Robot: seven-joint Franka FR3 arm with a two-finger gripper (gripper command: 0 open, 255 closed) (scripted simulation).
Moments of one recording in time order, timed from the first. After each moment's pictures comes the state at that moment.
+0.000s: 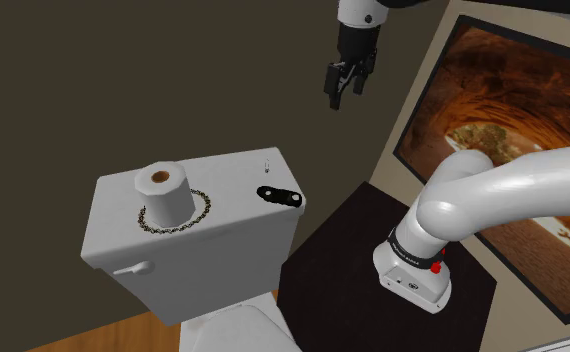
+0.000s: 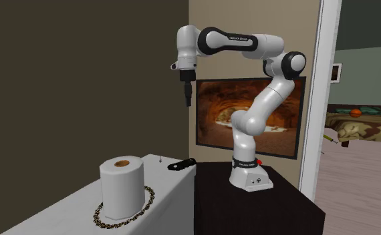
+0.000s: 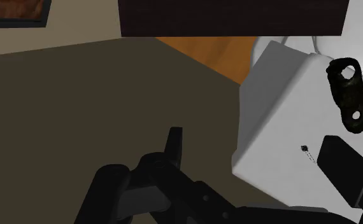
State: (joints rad) arm 0.02 -0.79 0.06 -2.36 -0.04 1.54 0.11
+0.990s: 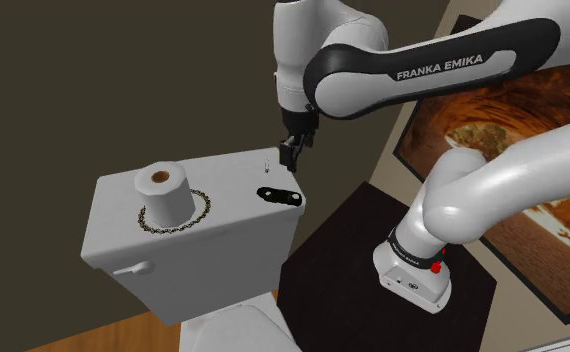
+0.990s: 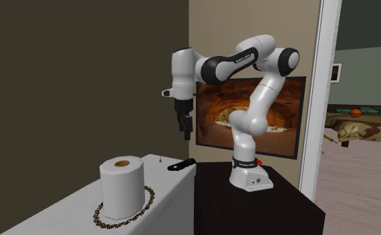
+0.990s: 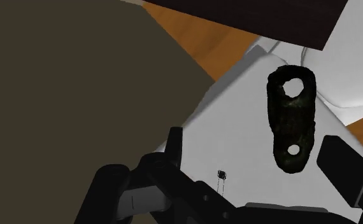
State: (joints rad) arm 0.17 -0.61 0.27 -2.55 0.01 1.88 0.15
